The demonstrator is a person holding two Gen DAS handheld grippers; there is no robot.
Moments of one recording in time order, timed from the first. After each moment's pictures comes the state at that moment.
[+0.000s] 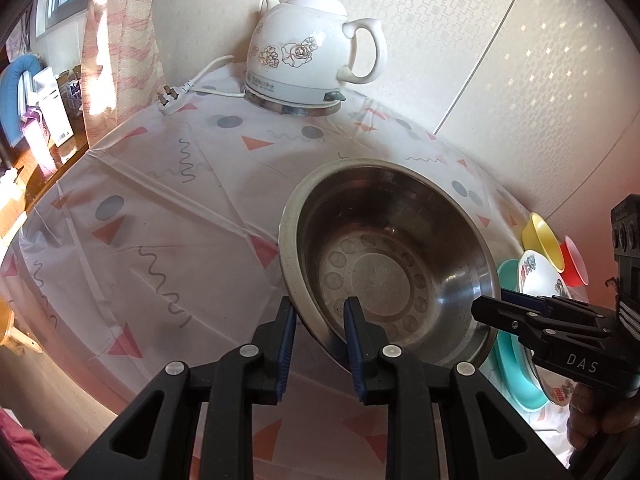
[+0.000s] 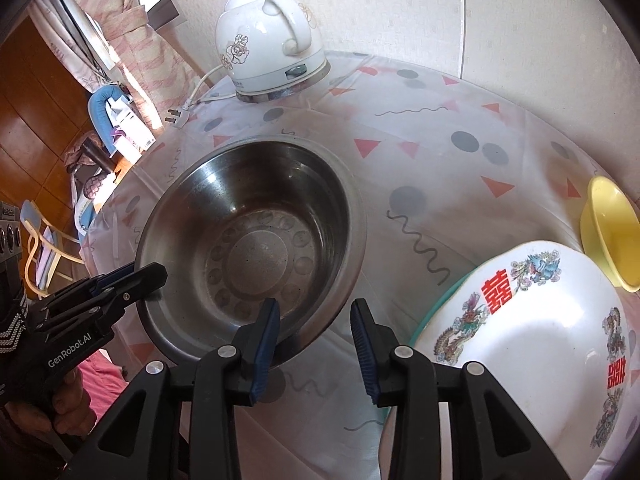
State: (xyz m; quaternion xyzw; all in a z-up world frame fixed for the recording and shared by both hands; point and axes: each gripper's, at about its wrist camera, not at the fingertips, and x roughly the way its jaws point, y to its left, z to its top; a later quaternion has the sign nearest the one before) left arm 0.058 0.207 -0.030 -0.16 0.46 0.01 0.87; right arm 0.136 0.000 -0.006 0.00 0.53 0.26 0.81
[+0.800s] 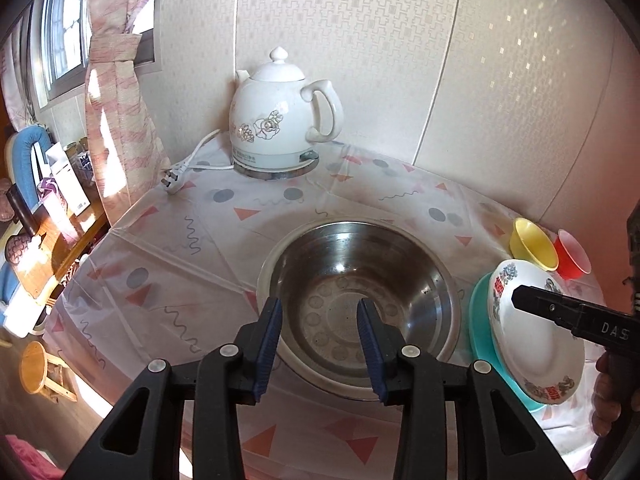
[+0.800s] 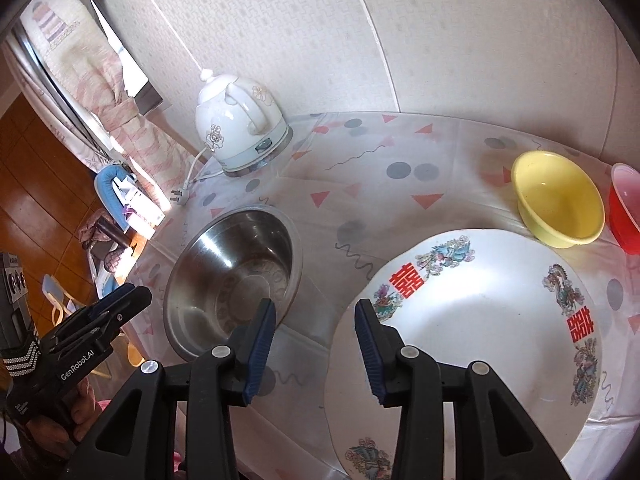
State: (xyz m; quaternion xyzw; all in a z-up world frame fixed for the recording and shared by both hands) left arm 0.043 0.169 0.023 -0.07 0.40 0.02 0.91; right arm 0.116 -0.081 0.026 0.12 0.47 0.23 0.85
